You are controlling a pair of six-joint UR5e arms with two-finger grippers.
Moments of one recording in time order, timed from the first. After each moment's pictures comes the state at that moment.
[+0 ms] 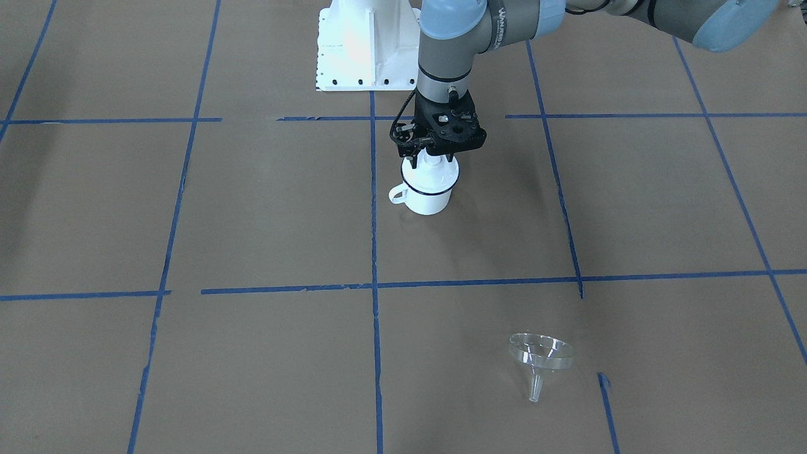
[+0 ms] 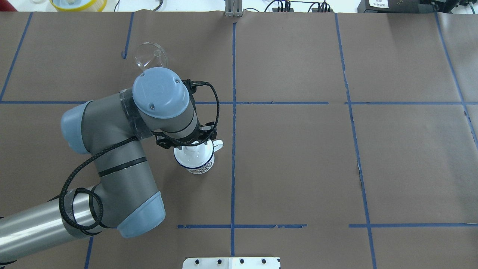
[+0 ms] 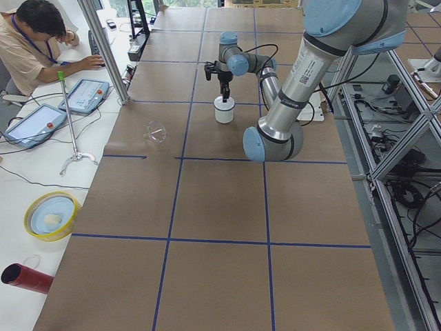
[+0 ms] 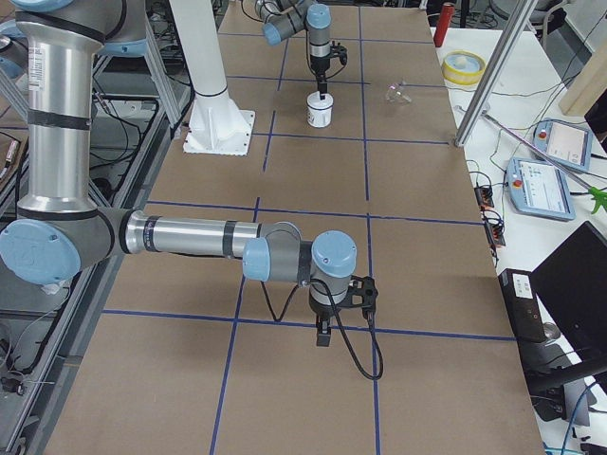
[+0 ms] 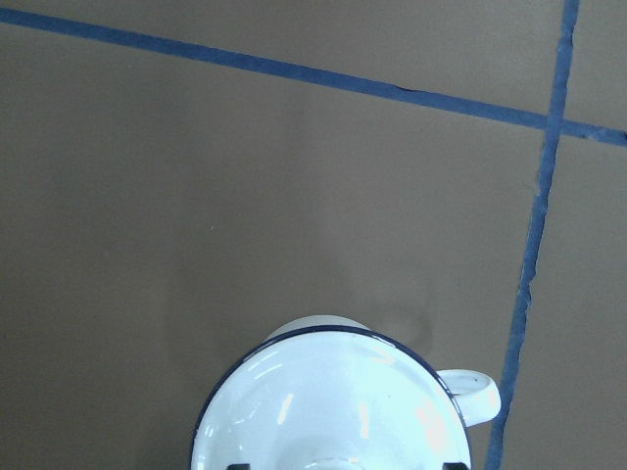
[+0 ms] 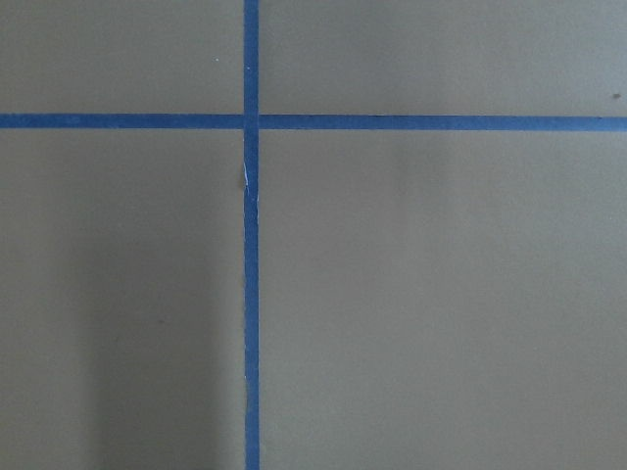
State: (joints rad) left arm -0.52 -2.26 -1.83 -1.38 -1.86 -1.39; right arm 1.57 -1.68 1.66 -1.57 2.29 0.01
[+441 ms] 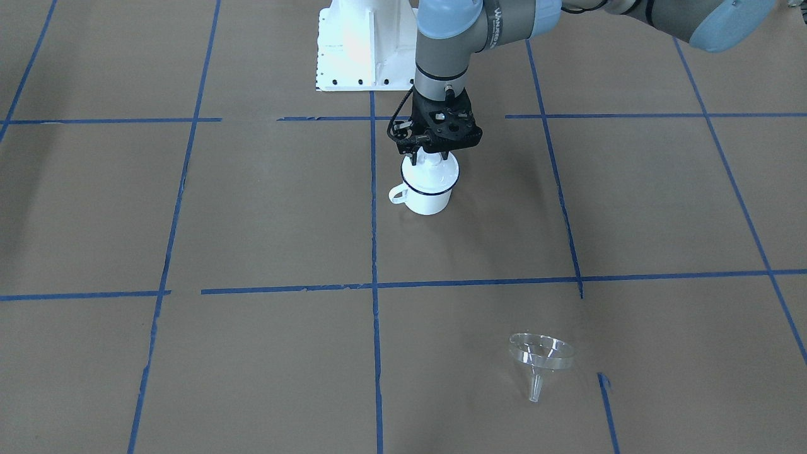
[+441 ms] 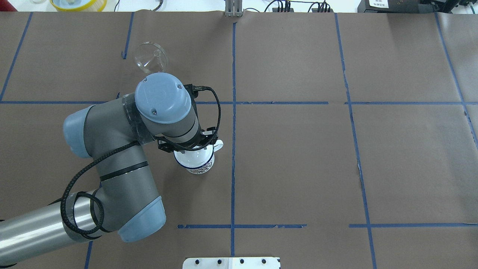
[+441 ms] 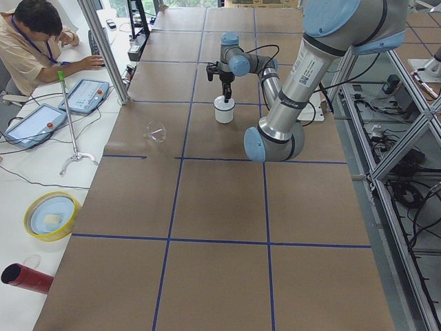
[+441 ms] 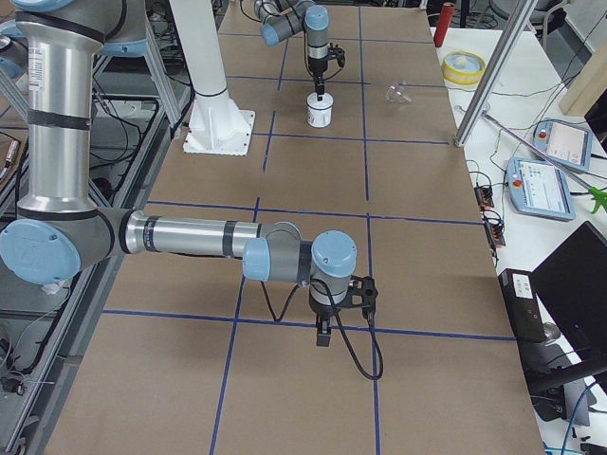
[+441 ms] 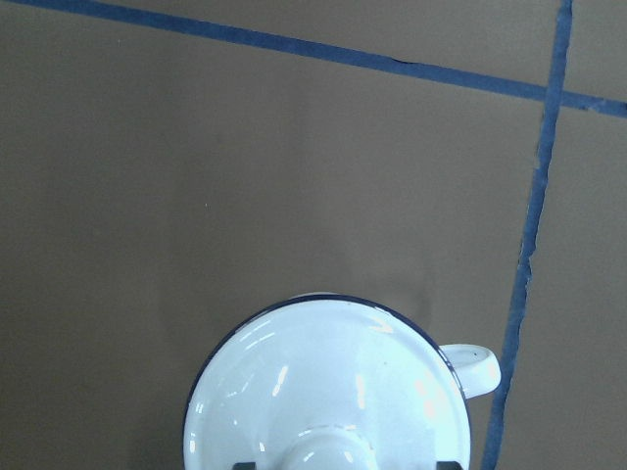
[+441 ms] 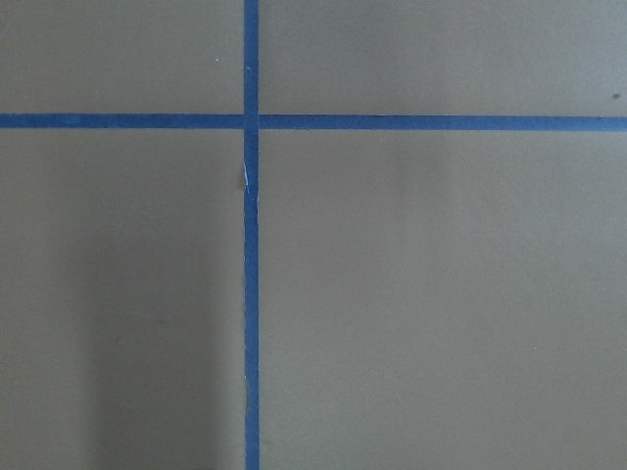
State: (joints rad) left arm -0.51 -2.26 -1.84 -1.38 -1.86 -1.39; right arm 1.57 -1.68 1.66 -1.57 2.29 0.01
